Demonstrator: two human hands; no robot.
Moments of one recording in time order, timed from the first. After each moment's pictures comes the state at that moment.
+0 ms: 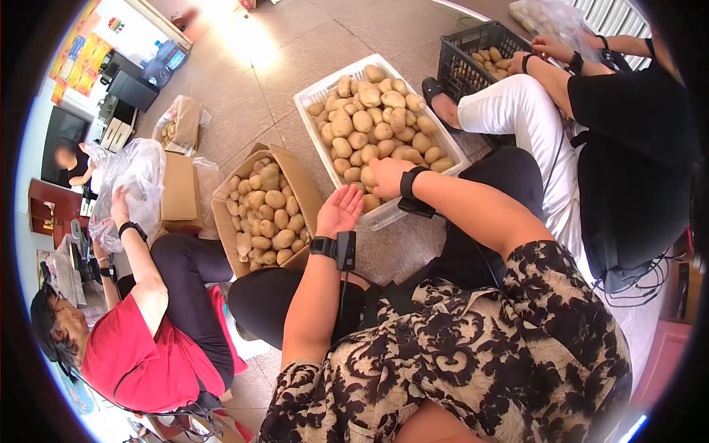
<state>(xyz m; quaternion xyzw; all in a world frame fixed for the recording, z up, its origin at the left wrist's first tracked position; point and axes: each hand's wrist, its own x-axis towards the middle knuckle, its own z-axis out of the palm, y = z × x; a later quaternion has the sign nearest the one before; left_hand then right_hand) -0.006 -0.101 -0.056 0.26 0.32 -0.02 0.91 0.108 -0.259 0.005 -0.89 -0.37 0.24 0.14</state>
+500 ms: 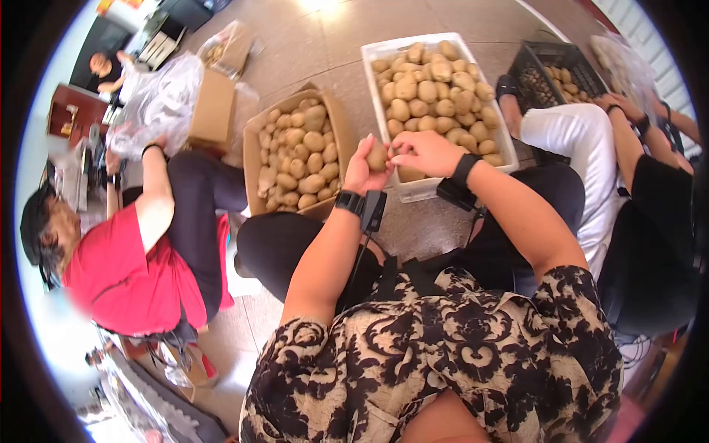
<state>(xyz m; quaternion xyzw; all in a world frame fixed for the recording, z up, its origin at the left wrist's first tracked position) -0.012 -0.083 -0.038 0.17 0.25 0.03 0.95 0.094 -0.235 0.017 -0.74 -0.49 0.24 0.39</state>
